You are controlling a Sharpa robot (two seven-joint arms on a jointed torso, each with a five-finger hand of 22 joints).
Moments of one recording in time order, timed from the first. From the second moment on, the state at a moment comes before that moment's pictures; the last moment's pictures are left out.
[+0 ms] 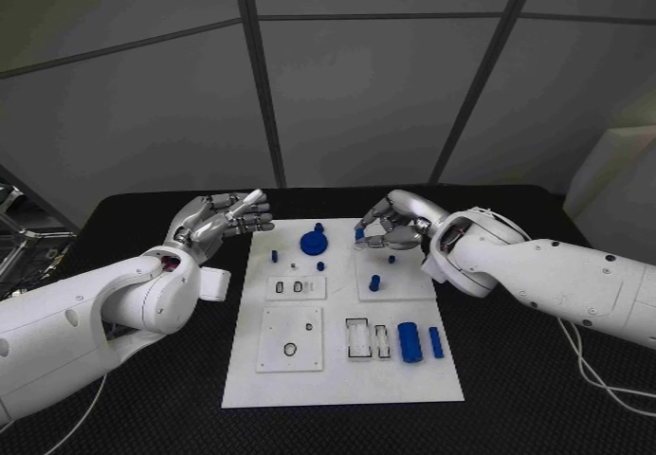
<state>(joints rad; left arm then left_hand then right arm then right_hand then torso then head) 1.14 -0.88 0.09 1.53 -0.10 -0.35 0.40 1.32 0.05 -0.03 0.10 0.05 0.81 0.21 0.16 0.10 0.87 0.20 0.19 0.06 0.97 0.16 0.12 0.07 0.19 0.79 0.27 0.35 0.14 1.21 -0.77 0.06 1.45 -1.20 -0.34 0.01 1.32 -0.06 0.27 0.03 0.18 1.16 0.07 0.09 0.09 1.47 -0.01 1.33 1.31 1.46 -0.07 1.47 1.31 0.02 1.47 0.04 1.56 1.31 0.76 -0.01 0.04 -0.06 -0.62</state>
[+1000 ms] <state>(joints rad) 1.14 -0.85 0.09 1.51 -0.10 -0.34 0.40 1.32 0.05 -0.03 0.10 0.05 0.81 0.21 0.16 0.10 0.87 0.20 0.19 0.06 0.97 0.16 0.12 0.07 0.19 0.79 0.27 0.35 0.14 1.14 -0.57 0.02 1.46 -1.49 -0.32 -0.19 1.31 -0.06 0.27 0.03 0.18 1.16 0.08 0.09 0.09 1.47 -0.01 1.33 1.31 1.47 -0.08 1.47 1.31 0.02 1.47 0.04 1.56 1.31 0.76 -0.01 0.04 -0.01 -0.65</state>
